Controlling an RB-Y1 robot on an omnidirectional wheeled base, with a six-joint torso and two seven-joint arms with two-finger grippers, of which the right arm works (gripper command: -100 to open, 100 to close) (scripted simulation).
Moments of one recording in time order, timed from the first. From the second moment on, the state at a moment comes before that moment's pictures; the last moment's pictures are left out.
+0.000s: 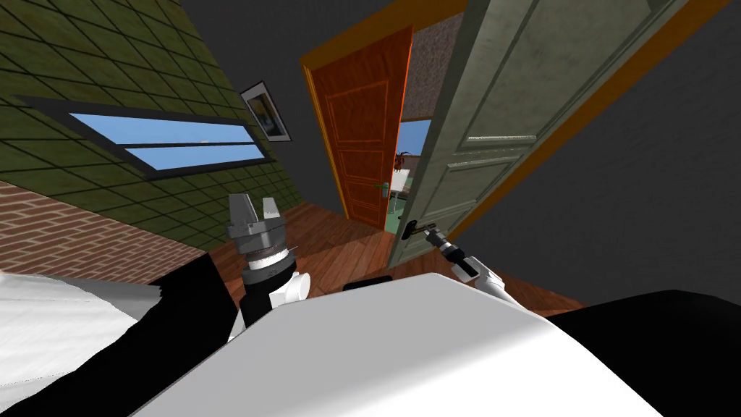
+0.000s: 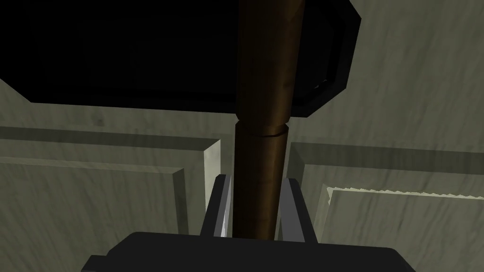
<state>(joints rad) 0.23 -0.59 -0.15 -1.12 0.34 -0.83 -0.86</state>
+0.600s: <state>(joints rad) 0.23 -0.61 -0.14 -1.08 0.35 -0.88 -0.88</state>
